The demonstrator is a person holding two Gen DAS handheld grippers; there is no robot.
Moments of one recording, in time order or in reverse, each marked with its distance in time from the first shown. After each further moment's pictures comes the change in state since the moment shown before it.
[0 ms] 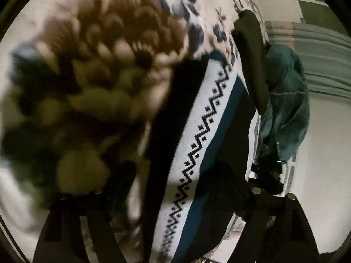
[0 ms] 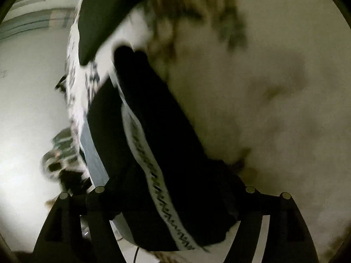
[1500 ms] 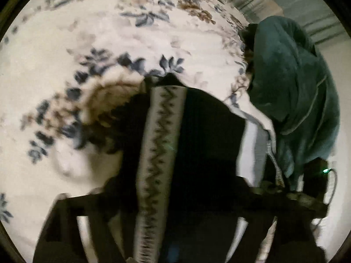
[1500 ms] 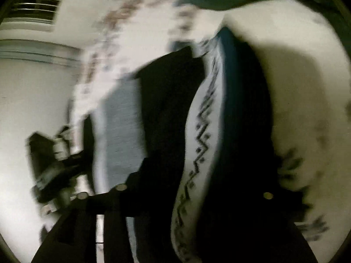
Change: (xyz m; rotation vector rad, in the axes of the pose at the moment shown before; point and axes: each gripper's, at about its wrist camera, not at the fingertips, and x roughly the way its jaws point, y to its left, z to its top) left arm 0.128 -0.272 0.311 0.522 -0.027 0.313; right arm -0.091 0.107 0.235 0.000 -0.397 -0.205
